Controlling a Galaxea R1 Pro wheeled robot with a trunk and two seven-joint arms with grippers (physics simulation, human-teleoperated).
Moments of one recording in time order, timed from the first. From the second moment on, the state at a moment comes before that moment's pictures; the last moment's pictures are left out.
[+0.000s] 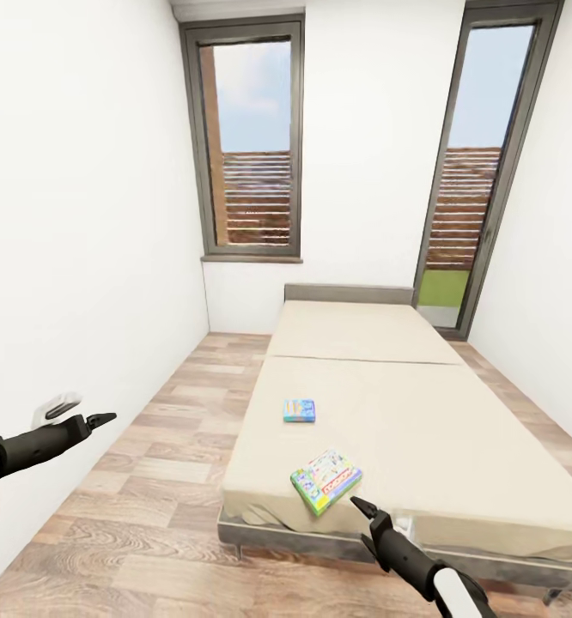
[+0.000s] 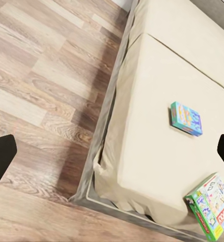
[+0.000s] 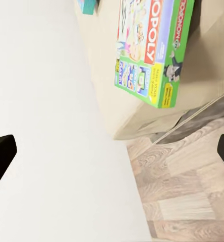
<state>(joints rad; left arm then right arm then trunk) -0.53 0.23 0.60 -1.31 0.01 1.04 -0.64 -0.37 0.02 -0.35 -0.59 -0.77 0.56 0.49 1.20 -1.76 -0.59</state>
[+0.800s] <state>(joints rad) -0.53 0.23 0.61 -1.31 0.01 1.04 -0.64 -0.37 0.06 -0.35 -0.56 -0.81 0.46 0.51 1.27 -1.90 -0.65</state>
